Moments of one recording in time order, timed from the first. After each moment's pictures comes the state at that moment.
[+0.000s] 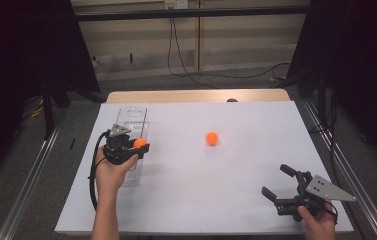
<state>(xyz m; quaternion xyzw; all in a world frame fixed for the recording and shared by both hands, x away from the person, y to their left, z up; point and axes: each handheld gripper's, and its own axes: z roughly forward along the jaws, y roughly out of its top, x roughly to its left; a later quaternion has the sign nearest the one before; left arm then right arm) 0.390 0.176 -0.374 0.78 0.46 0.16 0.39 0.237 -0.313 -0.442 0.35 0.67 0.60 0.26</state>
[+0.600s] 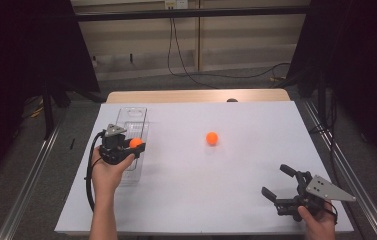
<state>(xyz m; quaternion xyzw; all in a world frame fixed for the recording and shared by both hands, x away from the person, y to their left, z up) 0.389 0.185 -0.372 0.77 0.47 0.17 0.39 0.237 -0.313 -0.442 0.35 0.67 0.60 0.26</state>
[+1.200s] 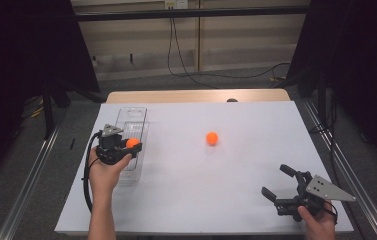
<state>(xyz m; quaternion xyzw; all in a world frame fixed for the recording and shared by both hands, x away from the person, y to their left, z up) 0.390 0.192 -0.373 0.77 0.48 0.18 0.39 0.237 -0.313 -0.442 0.35 0.67 0.60 0.26</state>
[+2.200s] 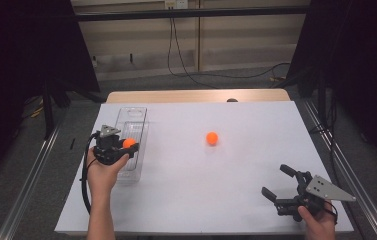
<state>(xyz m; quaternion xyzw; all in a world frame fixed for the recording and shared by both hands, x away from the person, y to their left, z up) 0.391 0.199 -0.377 0.77 0.49 0.19 0.37 0.237 -0.313 -0.442 0.35 0.67 0.60 0.26</state>
